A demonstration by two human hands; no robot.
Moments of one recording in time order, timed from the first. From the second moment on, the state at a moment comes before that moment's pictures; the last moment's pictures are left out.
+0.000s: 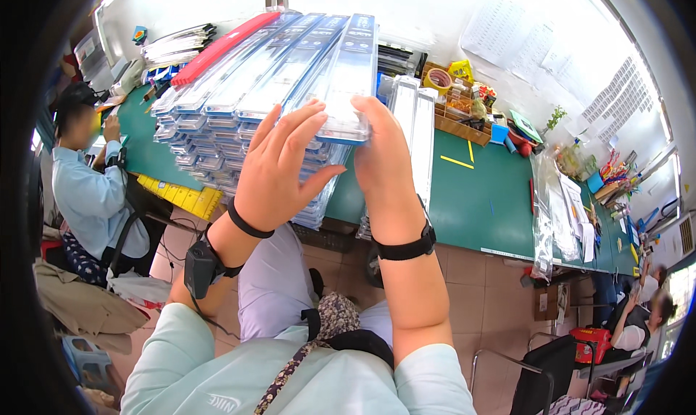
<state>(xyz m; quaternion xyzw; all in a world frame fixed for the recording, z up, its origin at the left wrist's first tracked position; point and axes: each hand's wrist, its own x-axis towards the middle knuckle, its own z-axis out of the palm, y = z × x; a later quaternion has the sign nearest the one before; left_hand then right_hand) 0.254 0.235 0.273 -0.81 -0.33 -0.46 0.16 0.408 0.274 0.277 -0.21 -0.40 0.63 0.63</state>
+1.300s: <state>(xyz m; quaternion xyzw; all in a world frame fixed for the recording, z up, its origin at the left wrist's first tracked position) 0.245 0.211 0.270 -0.77 -0.24 -0.44 0.40 0.472 0.155 0.235 -0.25 -0.44 0.52 0.69</state>
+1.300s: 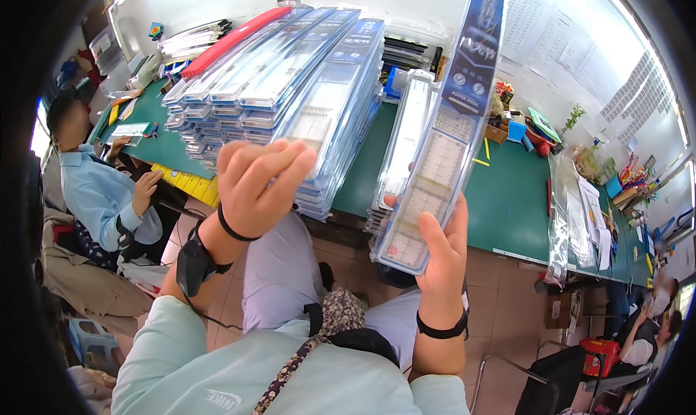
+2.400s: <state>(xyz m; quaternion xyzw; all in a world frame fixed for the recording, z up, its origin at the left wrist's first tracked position) 0.284 0.130 0.198 -0.74 -0.02 -0.57 0.37 0.456 0.137 0.234 -0.25 -0.48 0.46 0.70</state>
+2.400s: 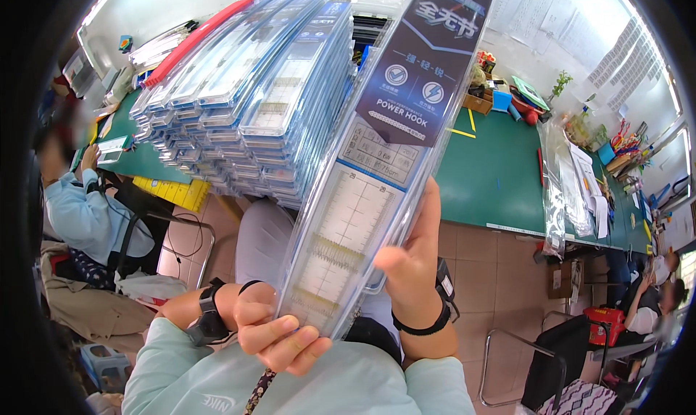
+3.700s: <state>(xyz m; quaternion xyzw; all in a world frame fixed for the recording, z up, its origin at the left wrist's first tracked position) 0.274 0.164 0.170 -0.85 -0.26 -0.40 -0.22 0.421 0.184 0.150 -0.33 -0.27 0.70 0.57</state>
